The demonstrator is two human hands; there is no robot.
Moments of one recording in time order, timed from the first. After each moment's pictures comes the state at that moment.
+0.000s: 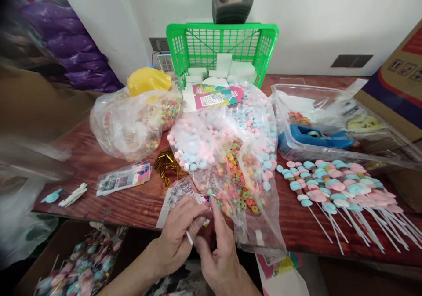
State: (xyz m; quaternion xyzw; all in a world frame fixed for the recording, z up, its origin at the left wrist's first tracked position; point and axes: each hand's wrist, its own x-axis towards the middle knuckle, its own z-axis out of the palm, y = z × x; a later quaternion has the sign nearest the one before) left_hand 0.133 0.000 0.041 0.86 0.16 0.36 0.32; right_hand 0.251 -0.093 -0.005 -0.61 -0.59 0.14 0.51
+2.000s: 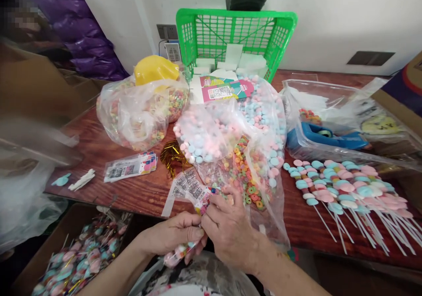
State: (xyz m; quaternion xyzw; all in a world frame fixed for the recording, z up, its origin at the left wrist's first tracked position) left_hand 0.109 0.002 0.033 0.55 0.23 -0.02 0.81; right_hand 0.290 -0.068 0.042 -0.48 -0.84 -0.02 0.25
